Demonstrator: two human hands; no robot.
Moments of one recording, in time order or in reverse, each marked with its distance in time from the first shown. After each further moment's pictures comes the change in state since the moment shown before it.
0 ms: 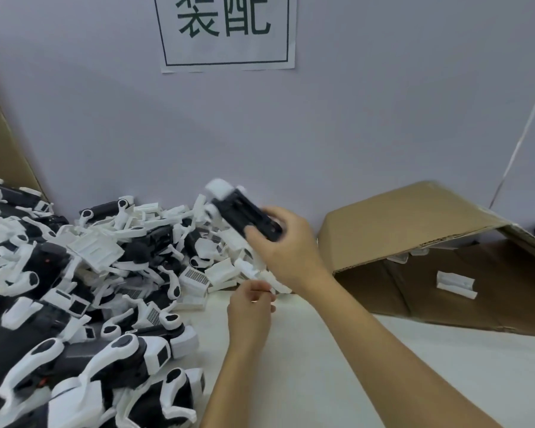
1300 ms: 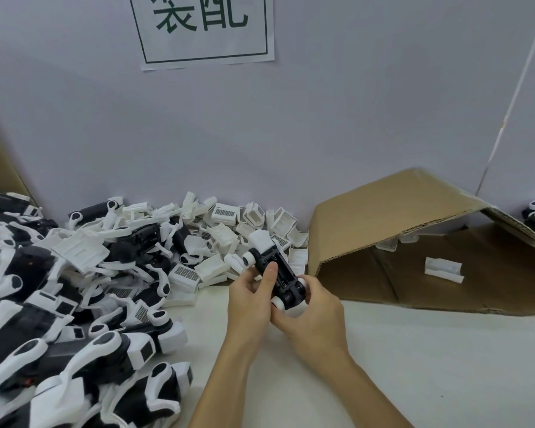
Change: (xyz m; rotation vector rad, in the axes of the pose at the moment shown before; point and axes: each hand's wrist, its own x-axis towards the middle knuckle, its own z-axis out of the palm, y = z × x) left_hand -0.008 -0.003 0.014 -0.213 -0.139 0.146; right_hand -0.092 0.104 -0.014 -0.222 0.197 0.191
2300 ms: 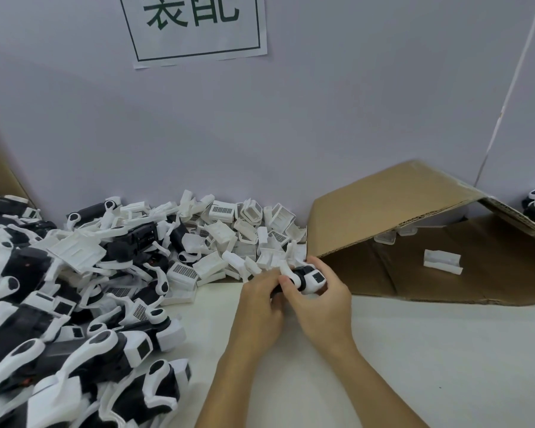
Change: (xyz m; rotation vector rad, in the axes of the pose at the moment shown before) left_hand 0.000 -0.013 -0.003 0.654 -0.220 0.515; right_hand 0.011 0.006 -0.003 0.323 0.179 0.102
